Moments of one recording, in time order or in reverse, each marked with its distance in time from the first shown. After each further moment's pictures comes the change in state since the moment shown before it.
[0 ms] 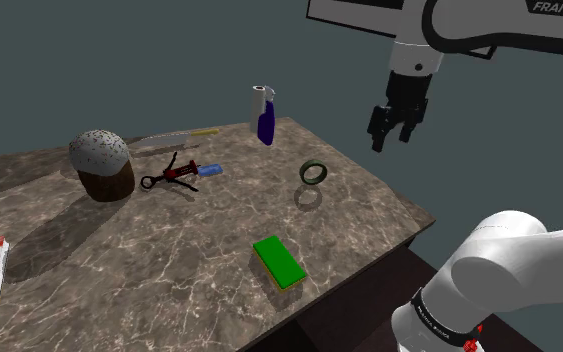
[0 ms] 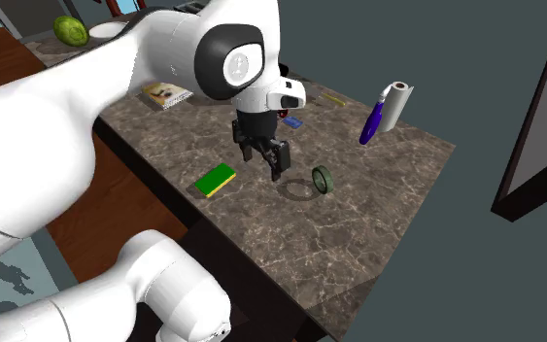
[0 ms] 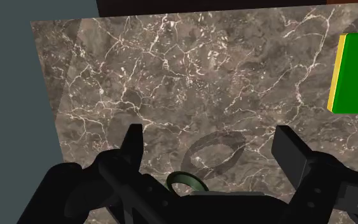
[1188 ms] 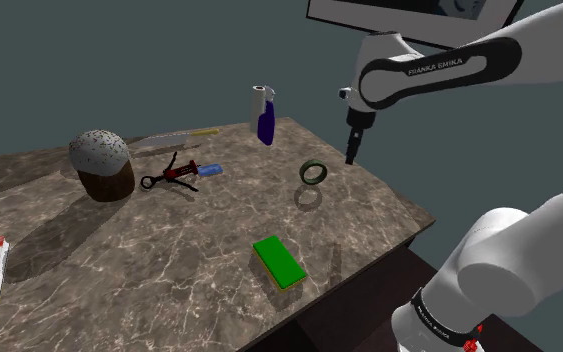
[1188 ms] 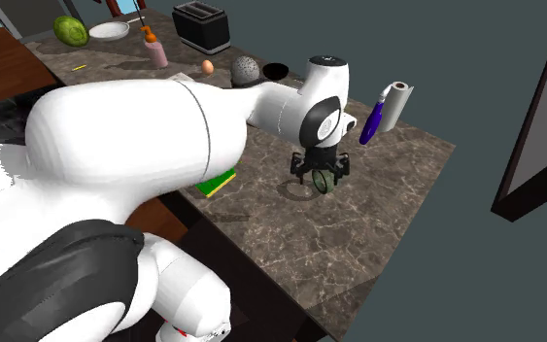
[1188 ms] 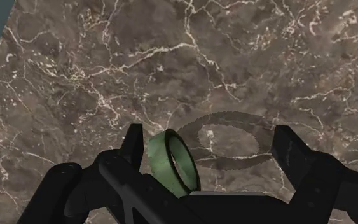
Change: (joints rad) arm 0.118 0.410 -0.305 -0.039 -0.174 0.541 -0.728
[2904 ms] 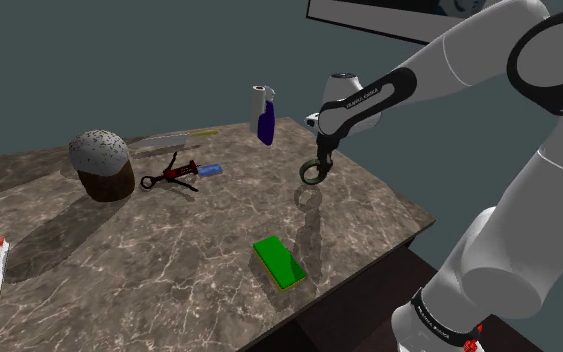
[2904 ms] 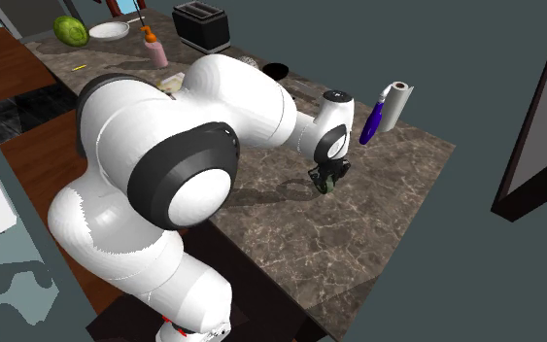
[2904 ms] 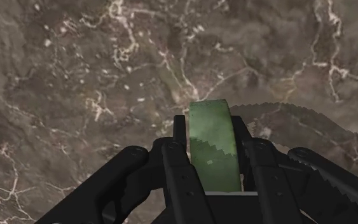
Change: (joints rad) arm 0.072 0.418 -0.081 0.097 0.113 0.361 -0.447
